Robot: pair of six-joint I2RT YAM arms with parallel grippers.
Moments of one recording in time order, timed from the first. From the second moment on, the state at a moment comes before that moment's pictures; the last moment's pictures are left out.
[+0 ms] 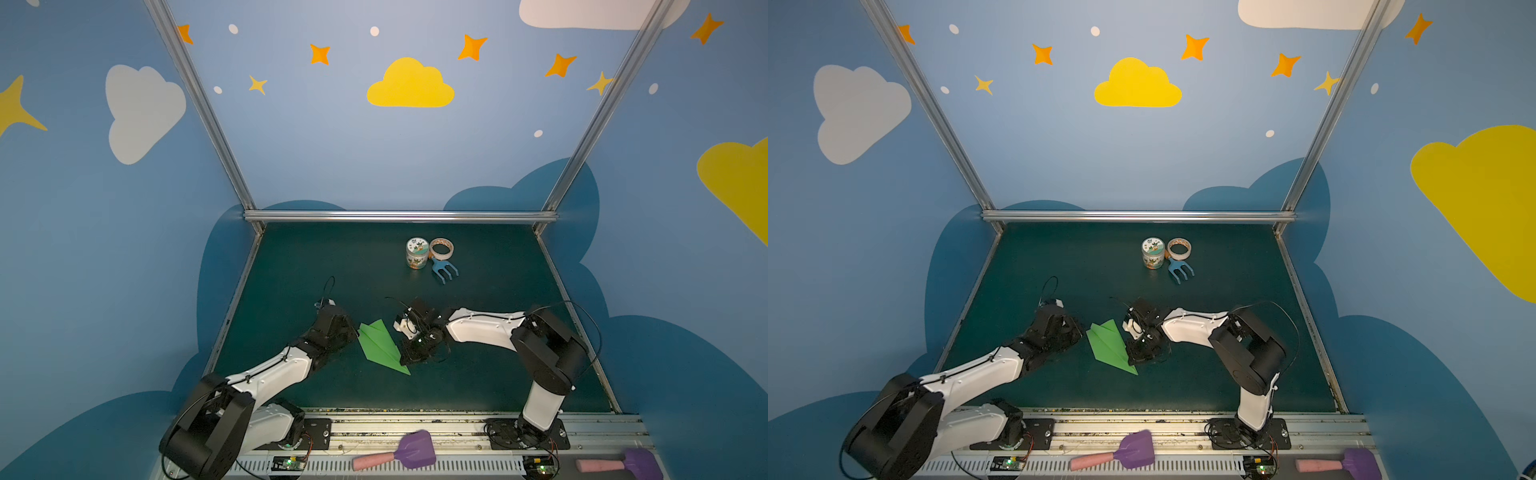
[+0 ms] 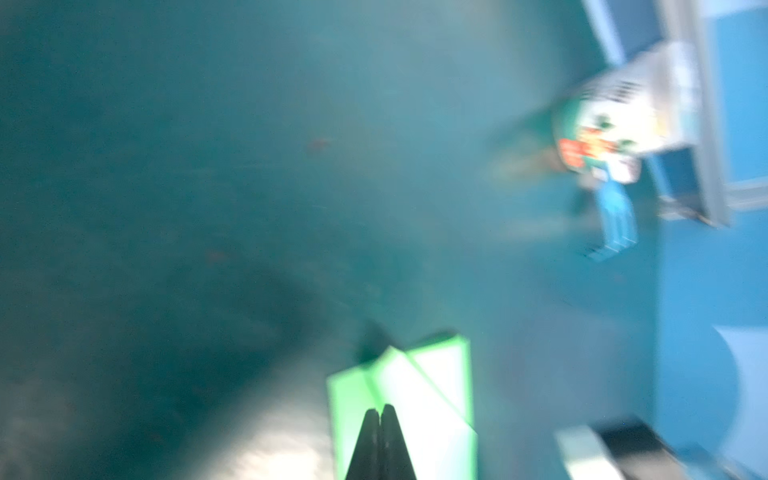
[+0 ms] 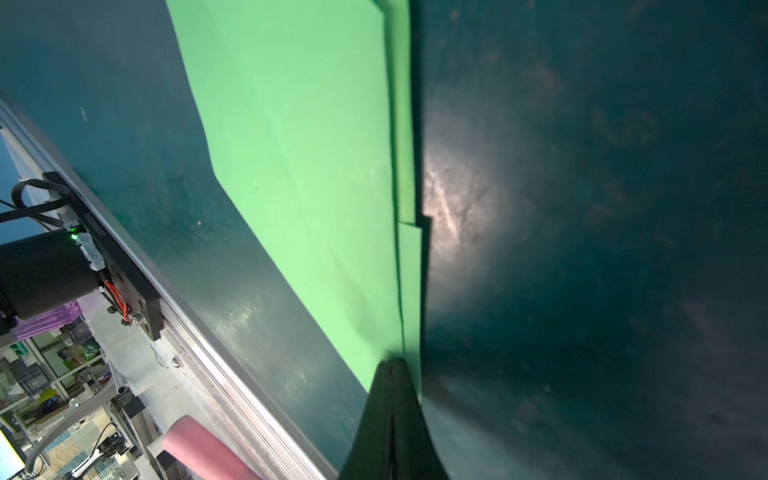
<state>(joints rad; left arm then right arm) -0.50 1.16 0.40 0.03 0.02 -0.98 0.91 1.81 1.00 -0.47 -0.44 0.49</state>
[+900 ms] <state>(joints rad) -0.83 1.54 0.45 0.32 0.03 -1.13 0.91 1.81 1.00 -0.47 -0.44 0.48</state>
